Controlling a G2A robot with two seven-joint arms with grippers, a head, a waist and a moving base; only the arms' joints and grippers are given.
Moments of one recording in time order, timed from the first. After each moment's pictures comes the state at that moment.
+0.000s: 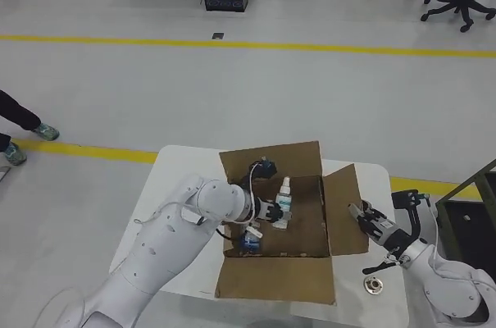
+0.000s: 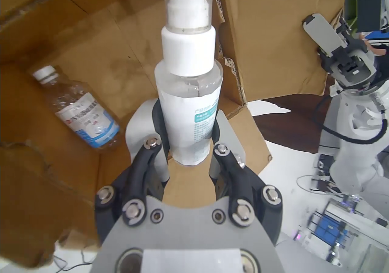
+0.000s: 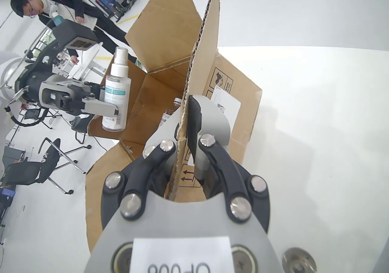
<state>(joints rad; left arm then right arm) 0.69 -1.36 -0.82 -1.41 0.38 0.17 -1.16 -1.66 -1.06 1.71 -1.94 -0.45 -0.27 0.56</state>
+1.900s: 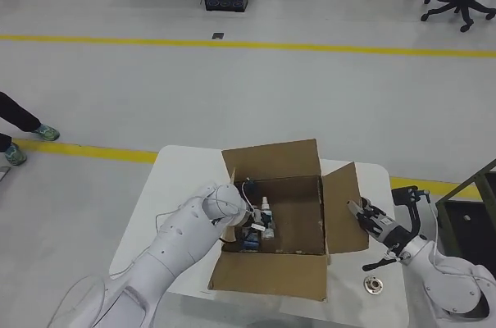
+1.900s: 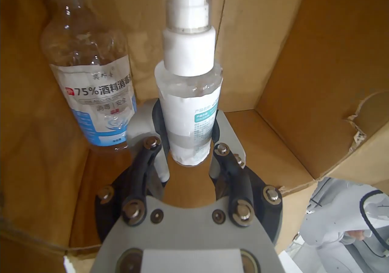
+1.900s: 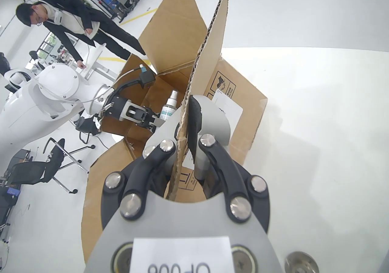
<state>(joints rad) 0.58 -1.48 -0.66 -0.87 0.24 0.30 -1.03 -1.63 -1.05 1.70 -1.93 -0.42 -0.27 0.58</state>
